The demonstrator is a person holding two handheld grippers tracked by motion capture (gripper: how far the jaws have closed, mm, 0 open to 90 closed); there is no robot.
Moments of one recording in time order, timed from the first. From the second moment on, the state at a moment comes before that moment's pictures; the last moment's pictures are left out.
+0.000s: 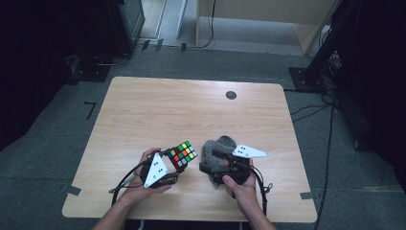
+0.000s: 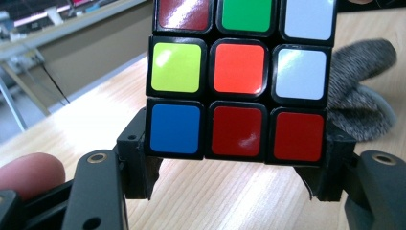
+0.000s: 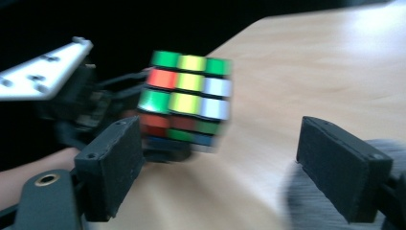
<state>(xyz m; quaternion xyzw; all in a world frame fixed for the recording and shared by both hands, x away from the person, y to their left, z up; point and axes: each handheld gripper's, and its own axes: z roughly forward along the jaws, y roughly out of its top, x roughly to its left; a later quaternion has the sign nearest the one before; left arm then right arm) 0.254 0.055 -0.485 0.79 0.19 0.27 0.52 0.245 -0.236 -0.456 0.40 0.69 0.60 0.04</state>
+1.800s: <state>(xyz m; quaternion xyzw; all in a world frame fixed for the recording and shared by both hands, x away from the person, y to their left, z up) 0.268 0.059 -0.464 0.72 0.32 0.18 0.58 0.275 -0.231 -0.517 0.46 0.79 0.37 0.18</state>
